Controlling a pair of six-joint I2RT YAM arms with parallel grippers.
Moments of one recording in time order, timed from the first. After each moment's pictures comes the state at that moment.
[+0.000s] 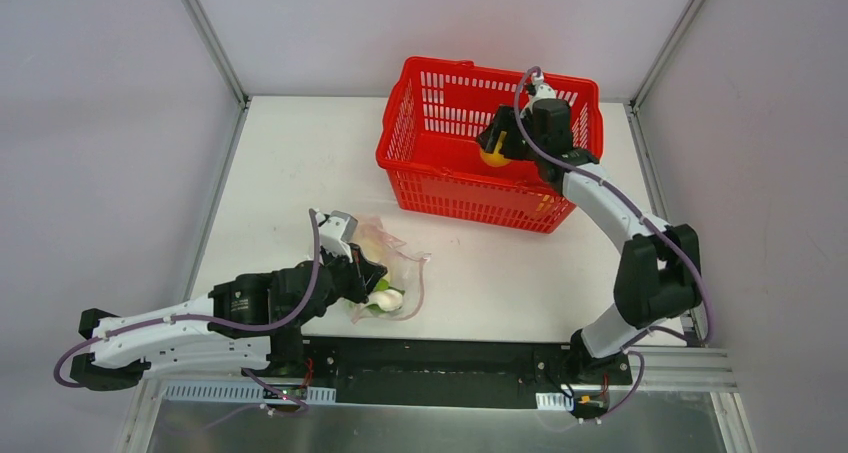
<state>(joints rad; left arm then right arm) -1.34 0.57 0.71 -0.57 -0.61 -0.71 0.33 1.62 1.24 -0.11 -0.11 0.44</state>
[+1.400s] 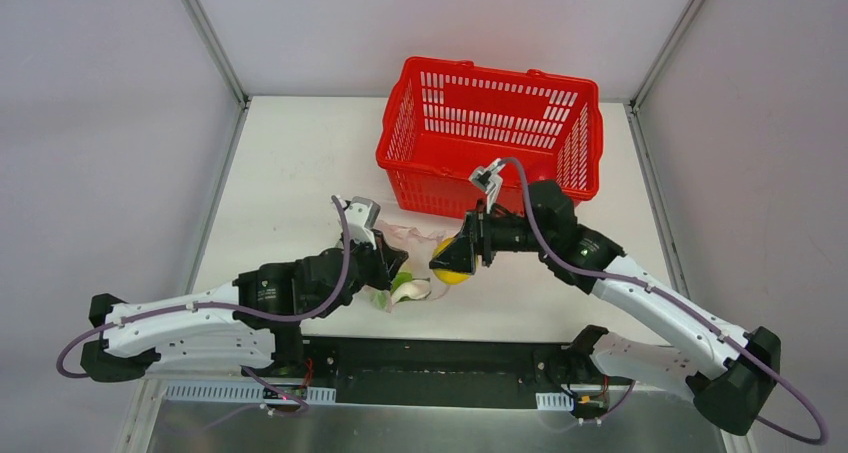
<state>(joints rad) -1.34 0.76 0.81 -0.44 -0.66 -0.67 0.78 0.99 0.87 -0.18 -0.65 0.62</state>
